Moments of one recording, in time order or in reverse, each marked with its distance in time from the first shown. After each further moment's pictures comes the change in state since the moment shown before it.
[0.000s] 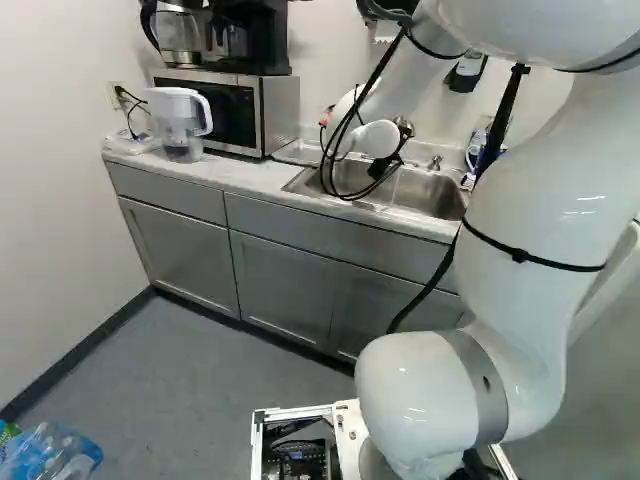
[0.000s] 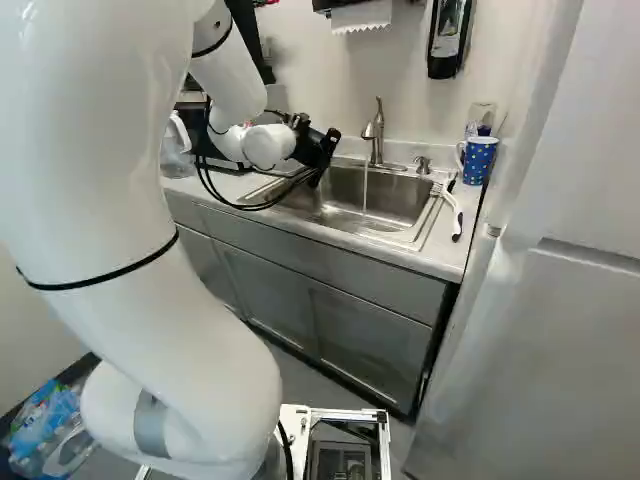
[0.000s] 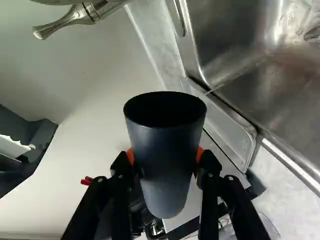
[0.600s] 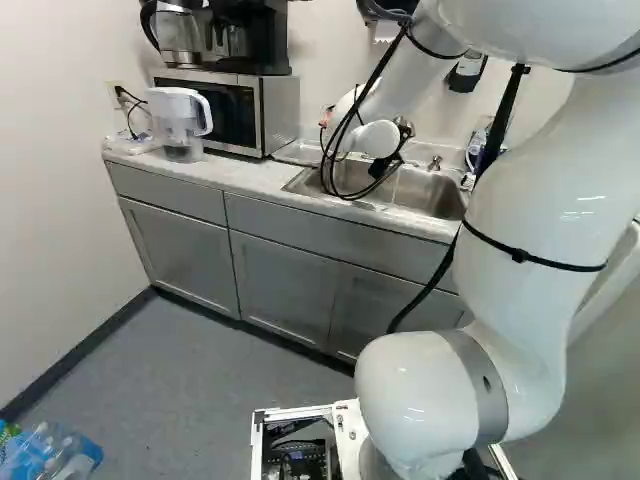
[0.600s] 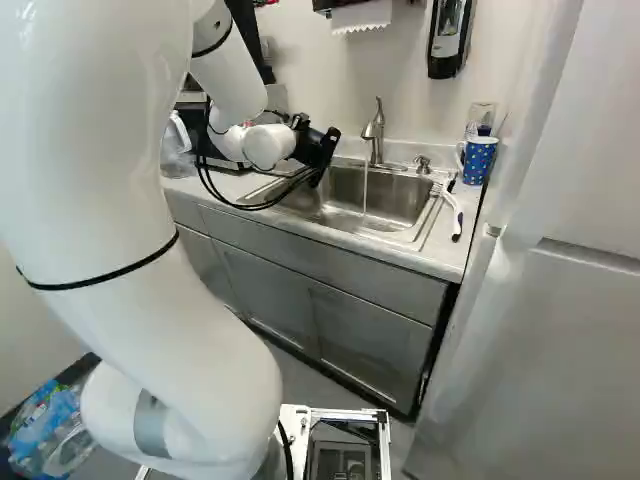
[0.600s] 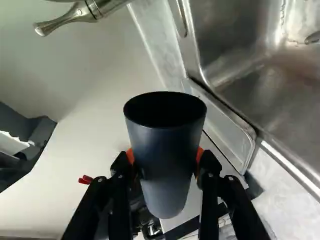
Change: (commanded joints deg) arm 0.0 0.0 0.0 0.0 0.0 -3.9
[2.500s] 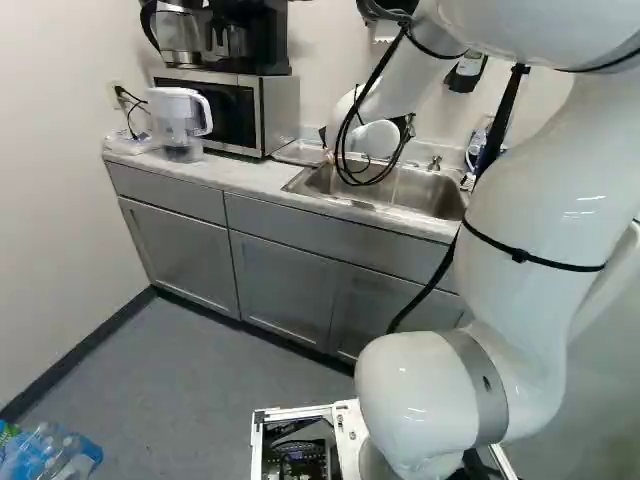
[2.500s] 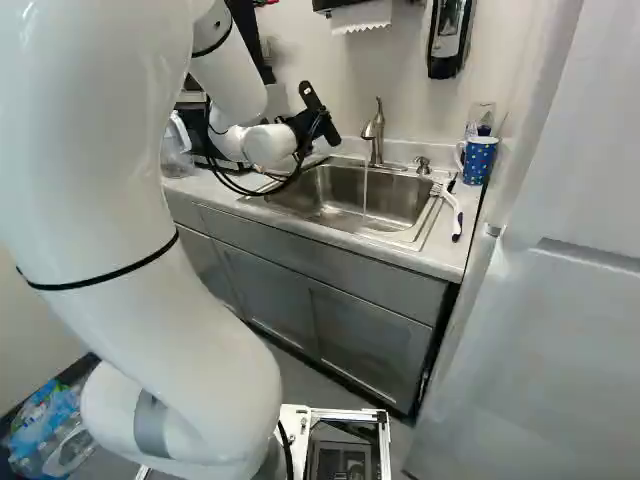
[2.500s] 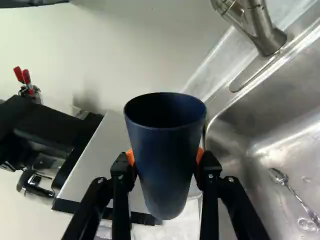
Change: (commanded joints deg) arm 0.0 0.0 0.0 0.0 0.0 -57.0
